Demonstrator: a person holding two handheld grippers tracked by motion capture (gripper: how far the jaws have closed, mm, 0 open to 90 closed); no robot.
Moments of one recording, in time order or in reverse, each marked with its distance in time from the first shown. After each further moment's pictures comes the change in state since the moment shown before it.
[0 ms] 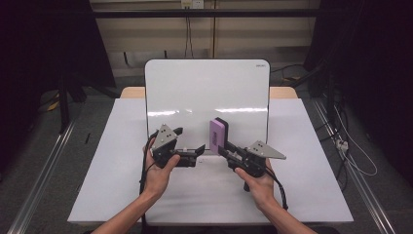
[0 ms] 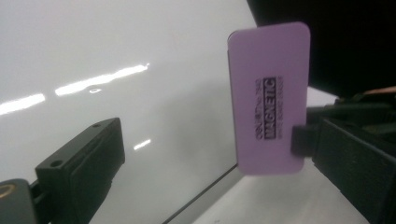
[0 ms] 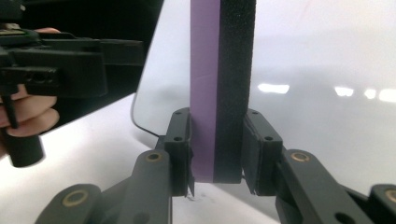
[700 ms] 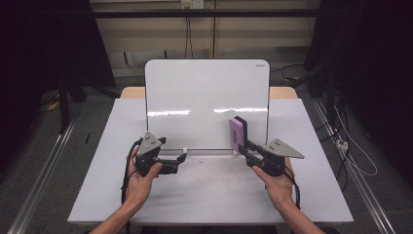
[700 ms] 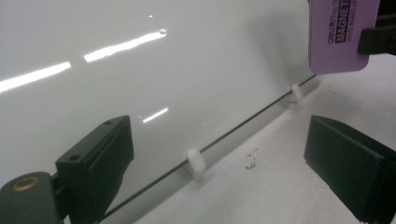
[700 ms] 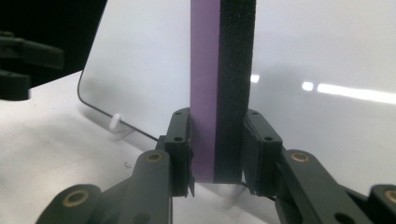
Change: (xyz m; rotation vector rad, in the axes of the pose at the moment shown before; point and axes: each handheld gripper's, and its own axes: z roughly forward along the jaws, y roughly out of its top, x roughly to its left) left arm 0.028 -0.027 -0.037 0.120 0.042 -0.015; right arm -0.024 0.015 -0.037 0.083 -0.156 -0.092
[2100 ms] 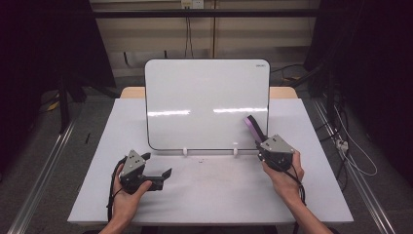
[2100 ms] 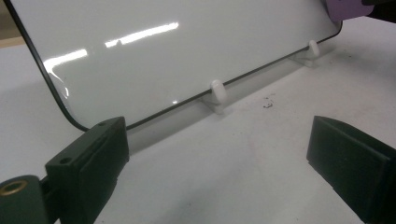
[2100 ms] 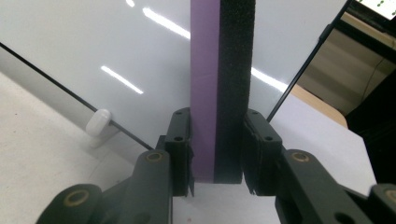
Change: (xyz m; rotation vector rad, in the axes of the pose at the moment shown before) left arm 0.009 -0.051 -0.030 0.009 0.063 -0.024; right arm -0.019 0.006 0.002 0.246 -0.331 -0.371
